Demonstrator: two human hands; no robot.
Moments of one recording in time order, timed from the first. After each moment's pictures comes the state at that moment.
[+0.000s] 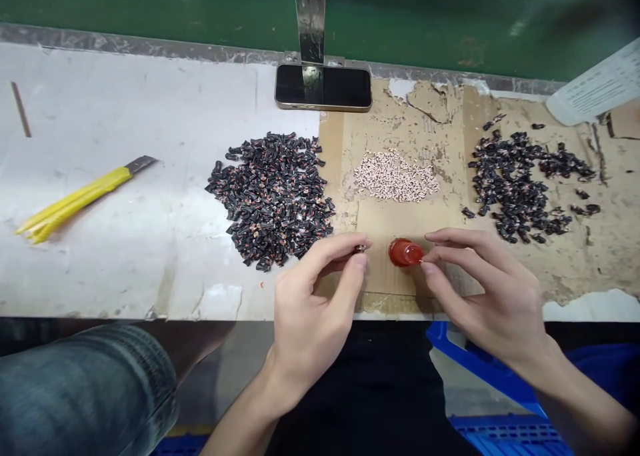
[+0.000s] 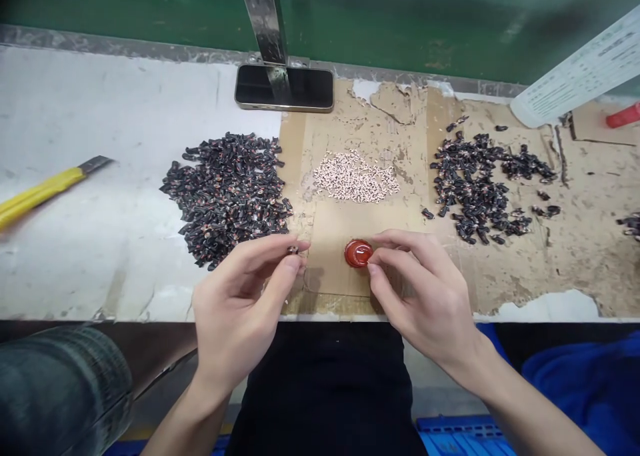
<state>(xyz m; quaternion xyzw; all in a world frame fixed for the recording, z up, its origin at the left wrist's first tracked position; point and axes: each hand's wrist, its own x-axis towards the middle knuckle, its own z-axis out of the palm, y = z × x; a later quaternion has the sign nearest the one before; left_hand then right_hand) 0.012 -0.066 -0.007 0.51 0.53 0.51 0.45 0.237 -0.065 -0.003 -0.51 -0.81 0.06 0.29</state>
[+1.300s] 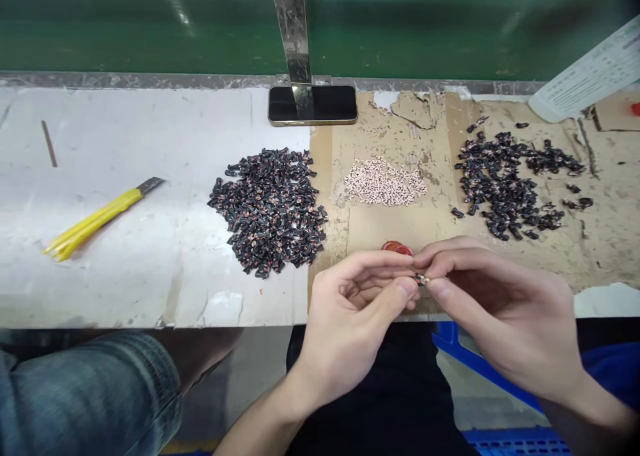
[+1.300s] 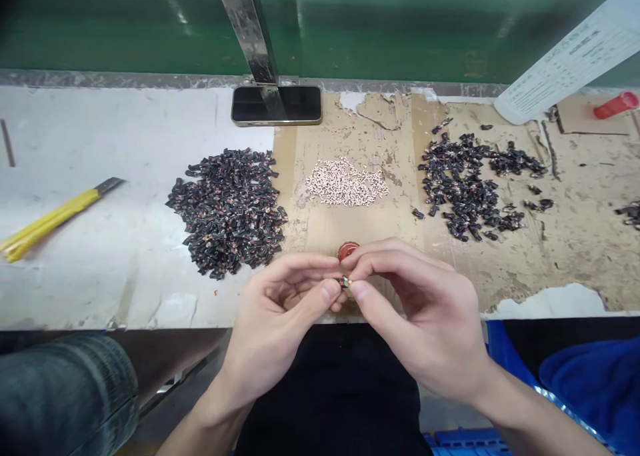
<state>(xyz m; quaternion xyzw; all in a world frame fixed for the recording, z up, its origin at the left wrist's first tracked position) 0.041 -0.063 0.019 0.30 0.41 0.45 0.73 0.216 -0.071 0.034 -0.53 -0.61 0.39 0.44</state>
